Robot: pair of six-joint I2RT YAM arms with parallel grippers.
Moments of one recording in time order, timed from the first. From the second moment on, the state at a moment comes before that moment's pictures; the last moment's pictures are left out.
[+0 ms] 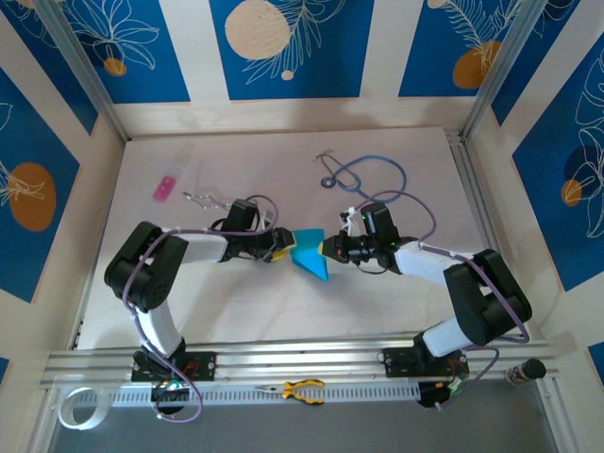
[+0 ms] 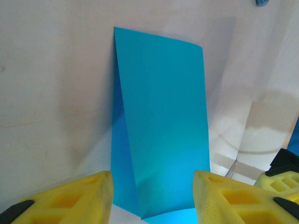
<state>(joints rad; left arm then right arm) -0.49 1.79 0.81 0.17 0.65 -0.98 0.43 1.47 0.62 0.10 -0.71 0.75</state>
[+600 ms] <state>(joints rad) -0.49 1.84 0.81 0.23 0.67 -1.03 0.43 1.47 0.61 0.13 -0.73 0.75</state>
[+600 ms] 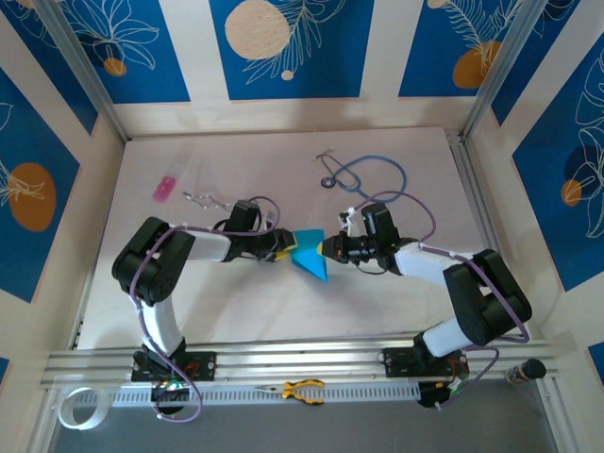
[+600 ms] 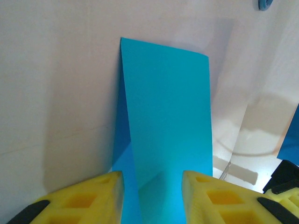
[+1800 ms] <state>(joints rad) -0.58 1.61 0.66 0.28 0.28 -1.22 0.92 1.29 0.47 0.10 0.06 0.37</state>
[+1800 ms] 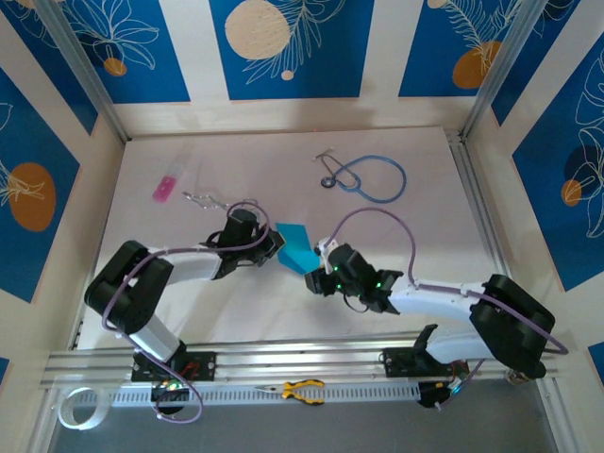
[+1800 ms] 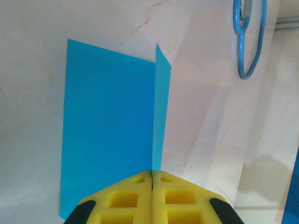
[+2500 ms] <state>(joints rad) -0.60 1.60 0.66 0.27 0.24 -1.25 1.03 1.61 0.53 0.37 0.39 -0.07</state>
